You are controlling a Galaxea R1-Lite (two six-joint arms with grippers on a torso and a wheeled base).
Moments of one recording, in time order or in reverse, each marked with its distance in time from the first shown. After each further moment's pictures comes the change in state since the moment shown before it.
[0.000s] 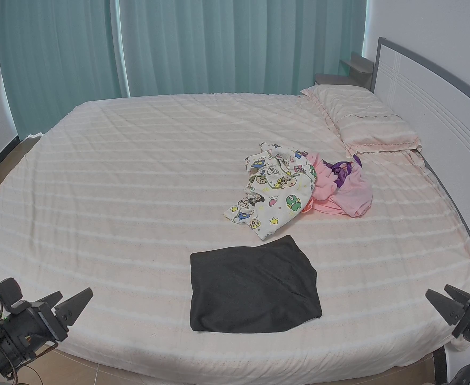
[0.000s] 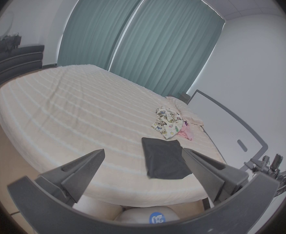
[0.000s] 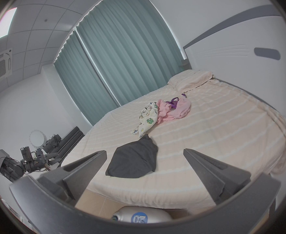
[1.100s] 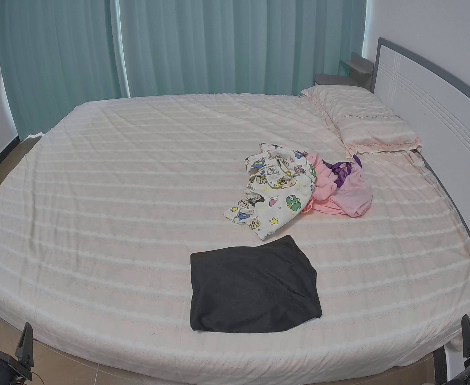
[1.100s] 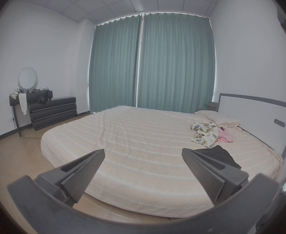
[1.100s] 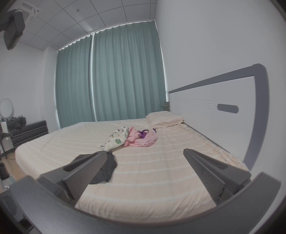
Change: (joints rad) left arm 0.213 -0.879 0.005 0.646 0.219 0.380; right arm -0.389 -0.760 0.000 0.502 0.041 -0.396
